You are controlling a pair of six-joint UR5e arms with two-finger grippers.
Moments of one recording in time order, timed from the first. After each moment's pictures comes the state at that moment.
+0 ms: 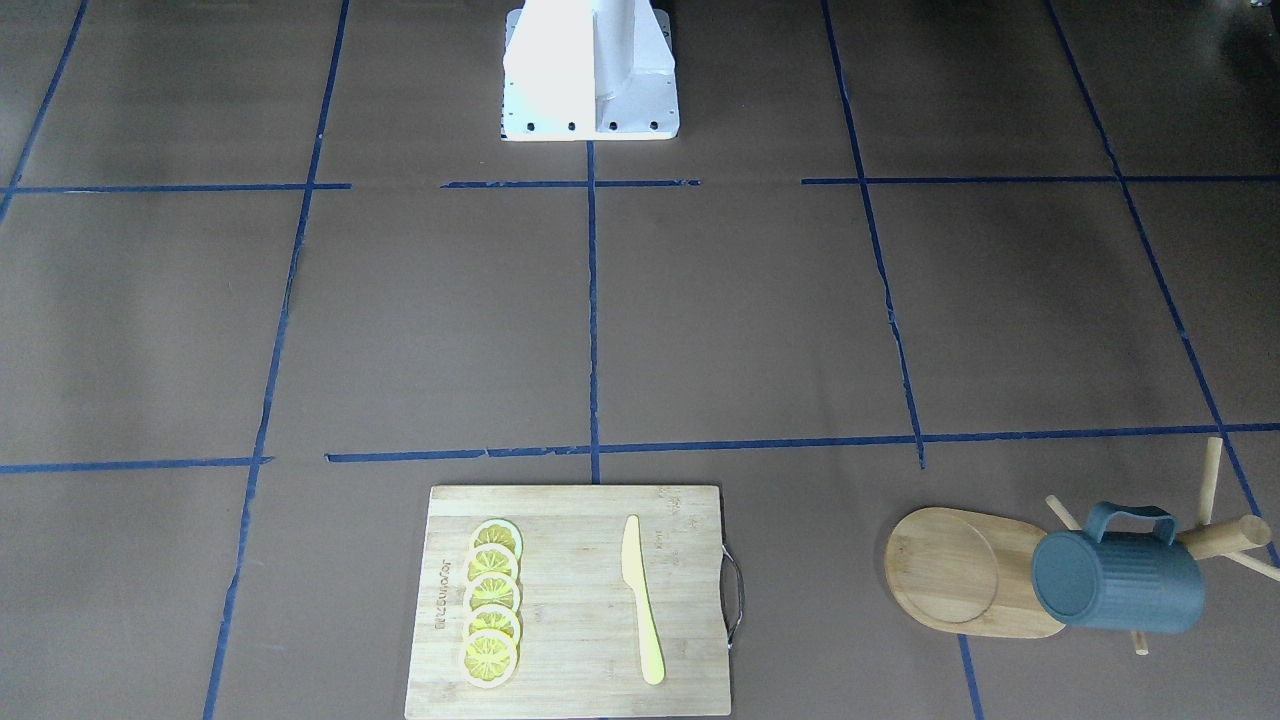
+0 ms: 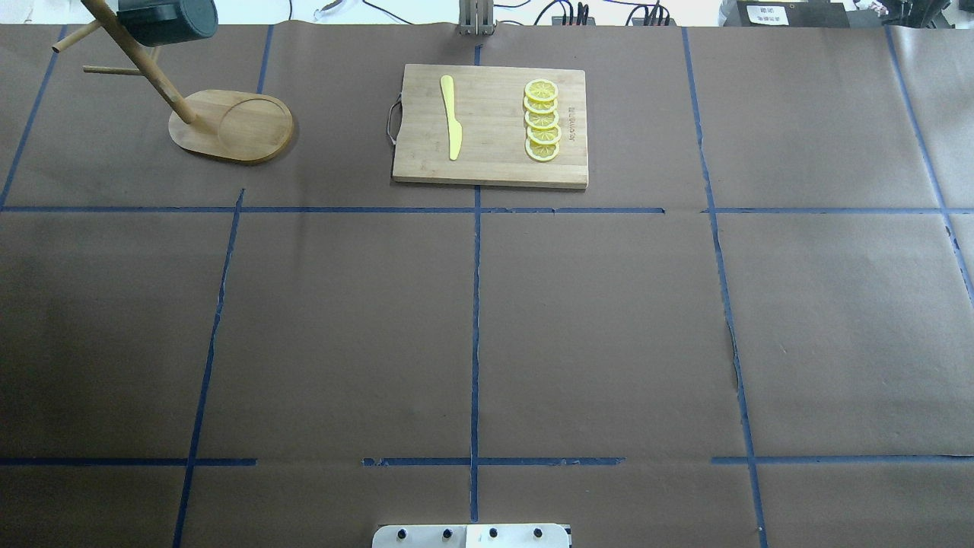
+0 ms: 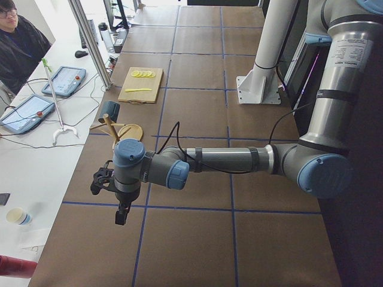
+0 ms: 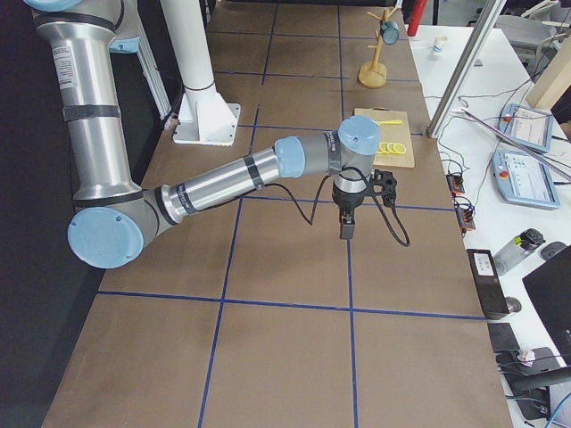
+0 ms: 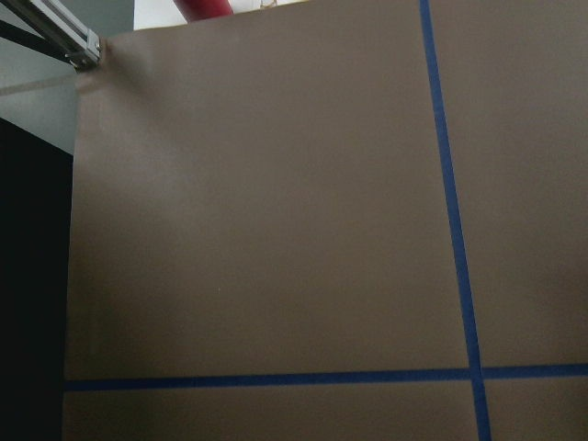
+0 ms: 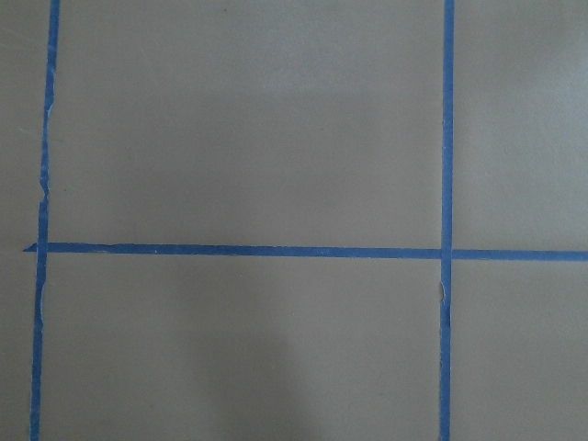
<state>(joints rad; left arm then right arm) -1.62 -1.71 -1.50 -1.60 -2.19 0.05 1.47 -1.45 1.85 -1.82 2.34 0.18</state>
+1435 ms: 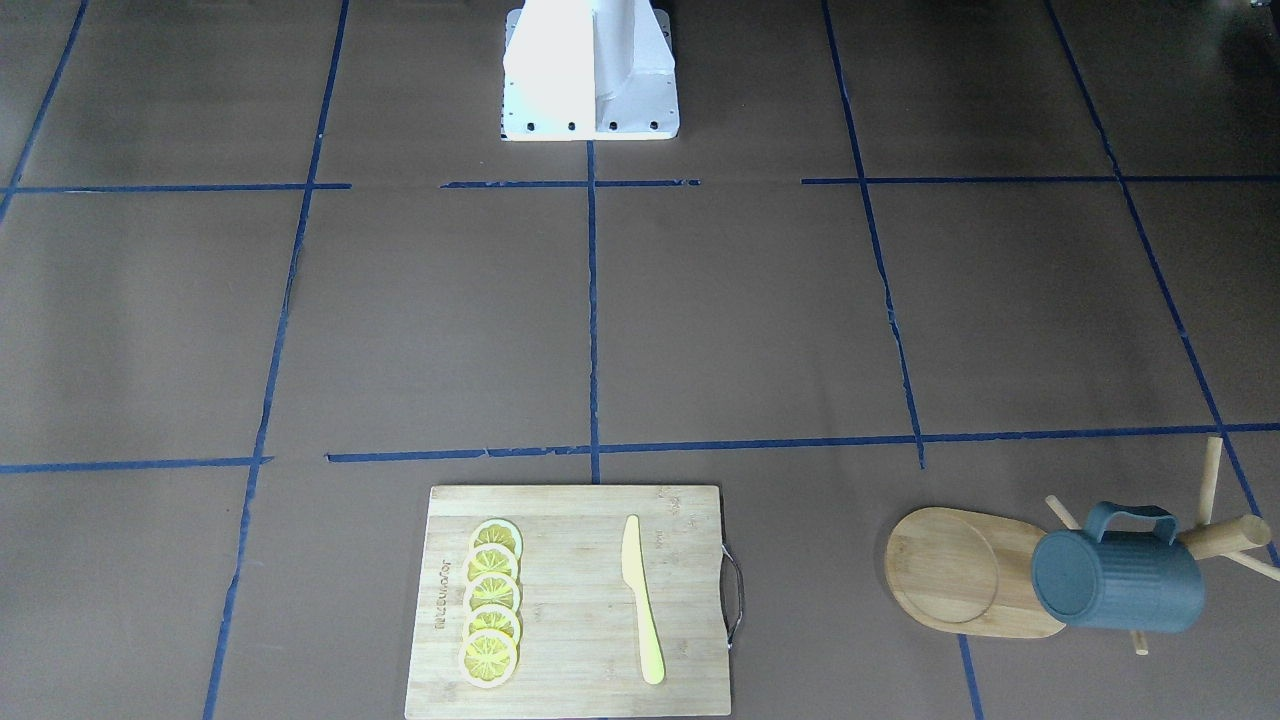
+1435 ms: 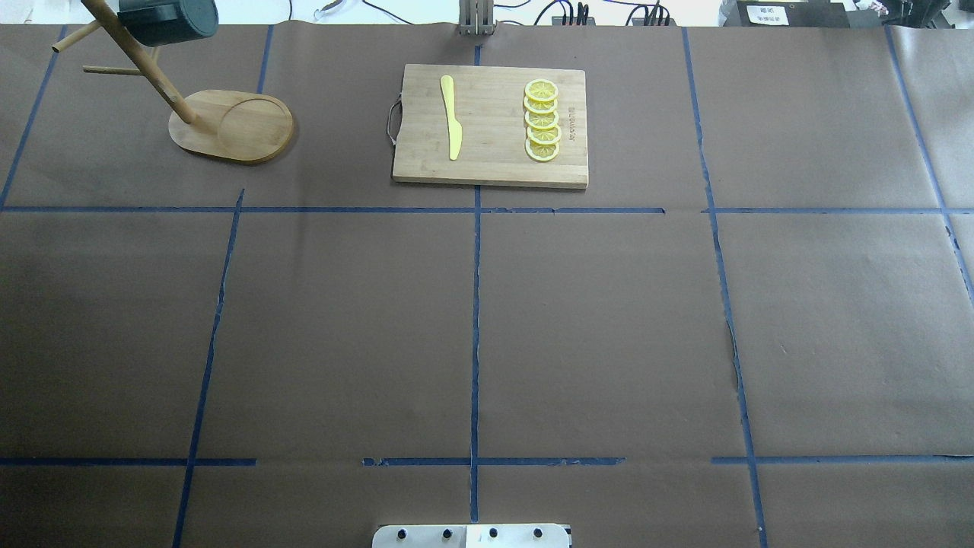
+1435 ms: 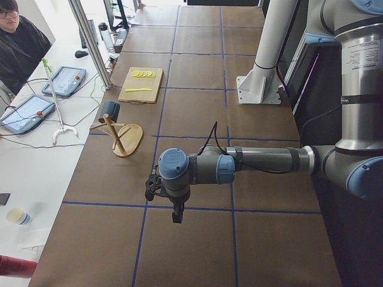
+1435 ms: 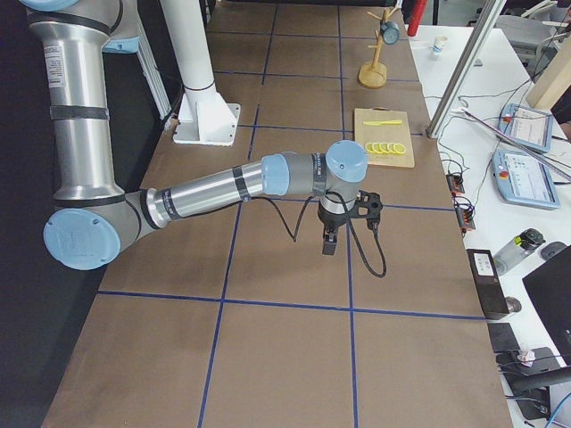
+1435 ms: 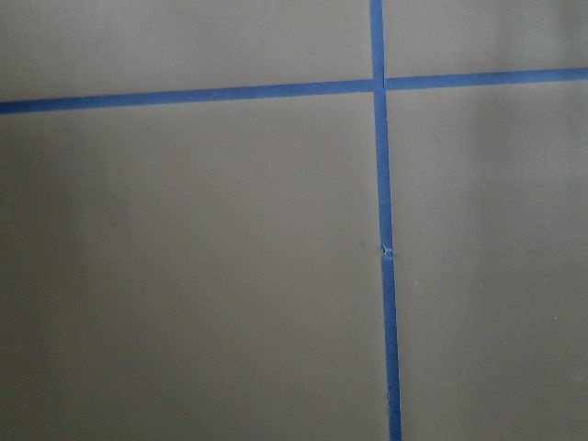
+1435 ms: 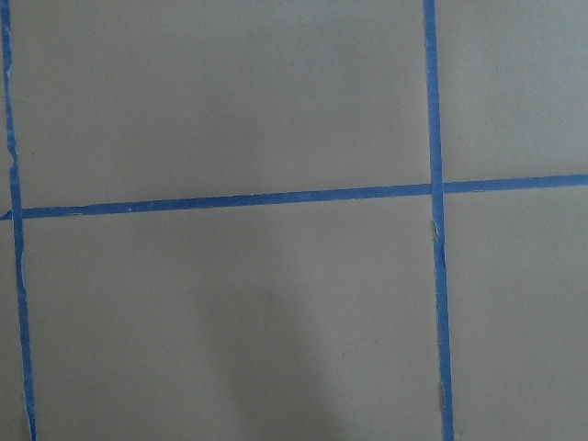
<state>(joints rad) -1.60 -1.45 -1.70 -1.53 -2.34 0.11 1.50 -1.53 1.85 -1.82 2.39 0.18</state>
